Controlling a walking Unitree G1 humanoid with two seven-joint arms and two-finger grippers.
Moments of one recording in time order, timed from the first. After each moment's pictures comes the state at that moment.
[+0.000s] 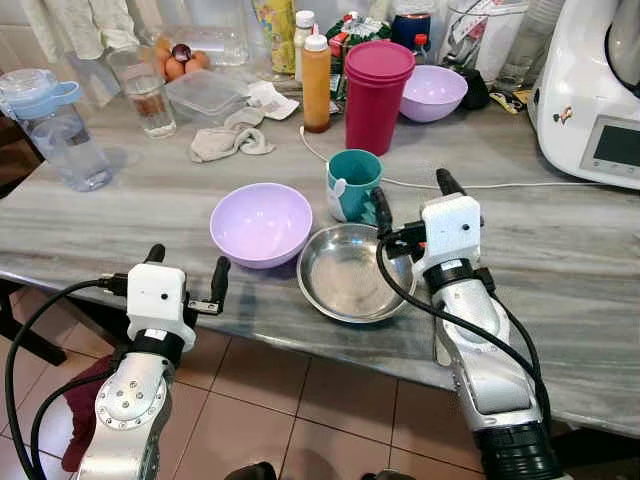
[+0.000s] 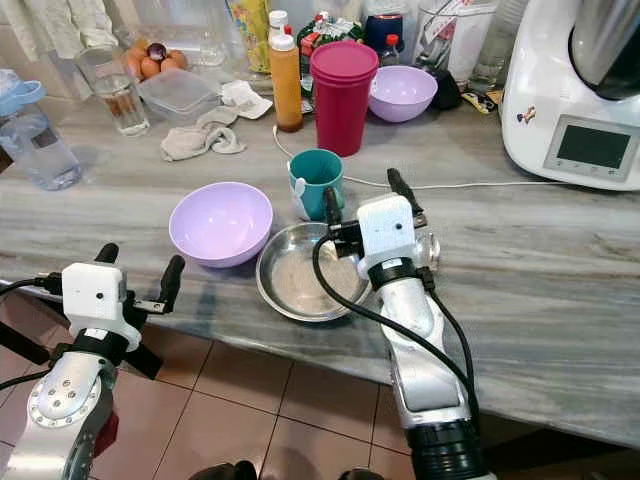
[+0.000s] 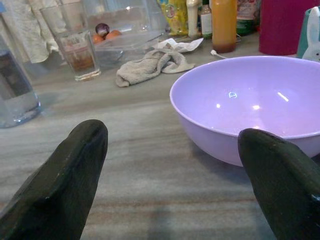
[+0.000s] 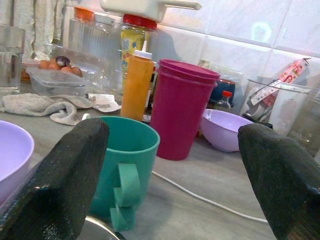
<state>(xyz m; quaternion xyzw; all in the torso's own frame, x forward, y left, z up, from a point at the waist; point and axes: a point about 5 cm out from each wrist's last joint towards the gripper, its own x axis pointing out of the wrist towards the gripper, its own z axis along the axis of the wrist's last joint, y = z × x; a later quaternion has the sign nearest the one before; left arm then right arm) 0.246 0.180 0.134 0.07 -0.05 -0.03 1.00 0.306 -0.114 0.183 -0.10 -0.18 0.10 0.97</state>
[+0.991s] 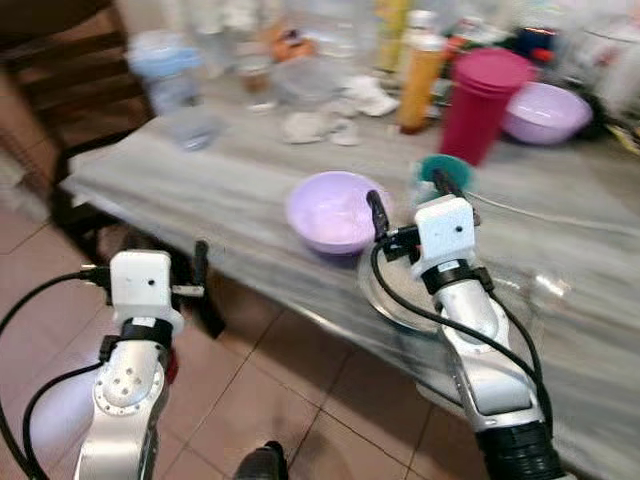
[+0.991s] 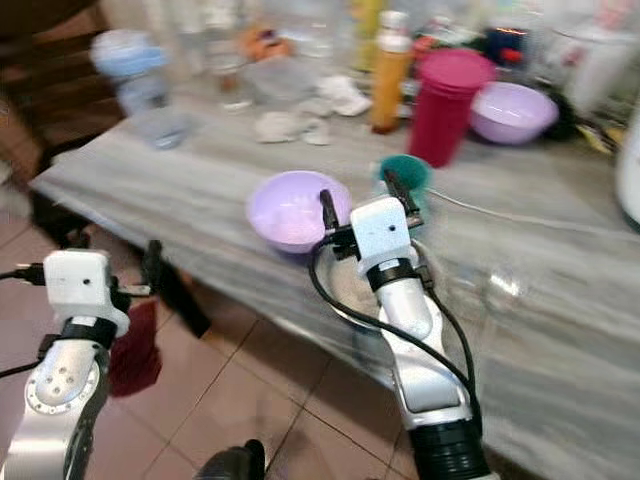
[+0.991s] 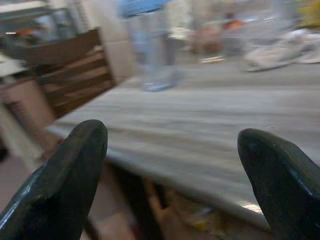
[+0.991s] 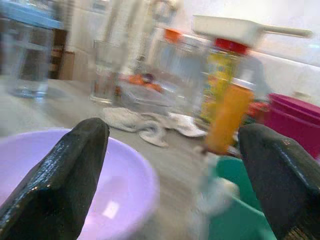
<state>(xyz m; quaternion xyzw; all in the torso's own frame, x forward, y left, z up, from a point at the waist) 0.255 0.195 0.145 0.10 -0.07 0.06 0.99 0.305 -0.106 0.182 -0.13 -0.18 0.11 0.97</state>
